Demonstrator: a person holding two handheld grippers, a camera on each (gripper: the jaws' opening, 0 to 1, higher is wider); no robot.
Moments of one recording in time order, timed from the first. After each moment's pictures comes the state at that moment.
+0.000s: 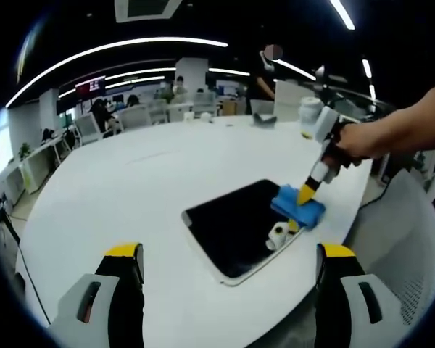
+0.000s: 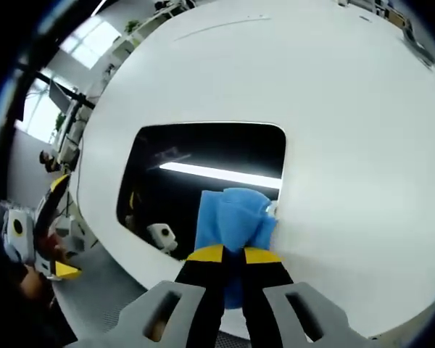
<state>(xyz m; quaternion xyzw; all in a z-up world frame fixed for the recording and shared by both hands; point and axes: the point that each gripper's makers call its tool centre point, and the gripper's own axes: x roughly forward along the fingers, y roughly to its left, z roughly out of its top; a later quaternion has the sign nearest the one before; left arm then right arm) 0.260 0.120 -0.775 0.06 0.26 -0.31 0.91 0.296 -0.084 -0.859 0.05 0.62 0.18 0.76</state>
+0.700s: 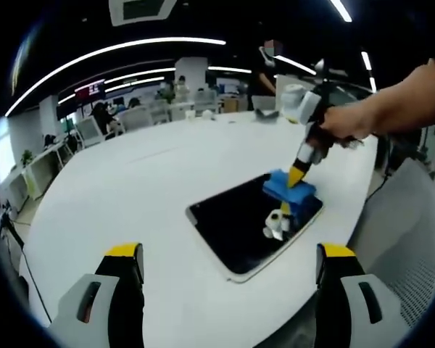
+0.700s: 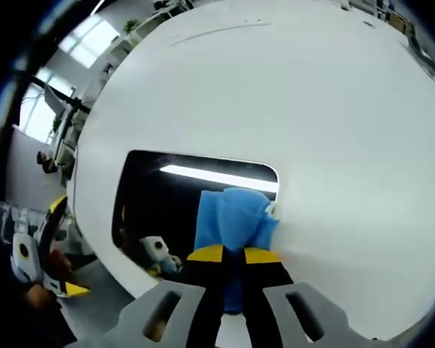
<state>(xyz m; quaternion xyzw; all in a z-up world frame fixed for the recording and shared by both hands) 0.264 0.126 -0.784 0.08 0.26 -0.30 0.91 0.338 -0.085 -0.860 0.05 0.62 0.18 0.76</state>
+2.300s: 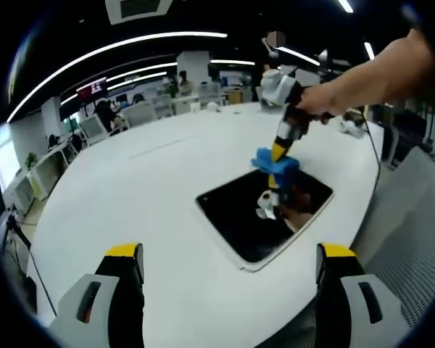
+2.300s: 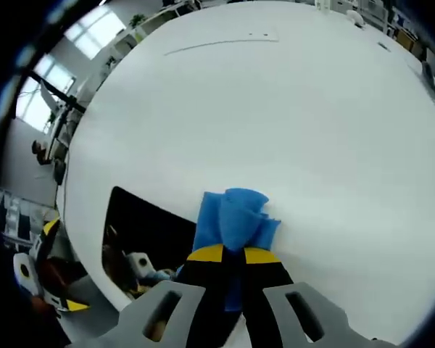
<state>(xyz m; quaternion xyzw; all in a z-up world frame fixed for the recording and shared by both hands) 0.267 0.143 -0.797 0.11 0.27 -0.28 0.91 0.404 -0.083 -0.859 0.00 0.61 0.18 0.77</state>
